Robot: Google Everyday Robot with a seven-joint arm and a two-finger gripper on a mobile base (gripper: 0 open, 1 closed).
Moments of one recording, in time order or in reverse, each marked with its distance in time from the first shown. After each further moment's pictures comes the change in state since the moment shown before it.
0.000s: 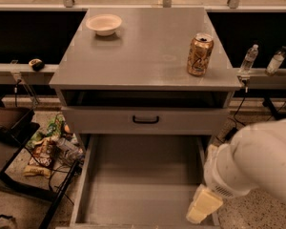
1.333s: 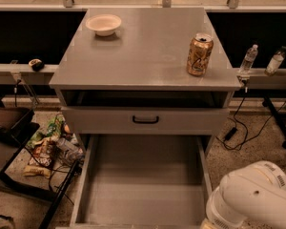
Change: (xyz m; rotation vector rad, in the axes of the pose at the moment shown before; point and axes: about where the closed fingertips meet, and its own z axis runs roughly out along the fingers) arm 0.097 0.052 0.146 -0.182 0.144 0.100
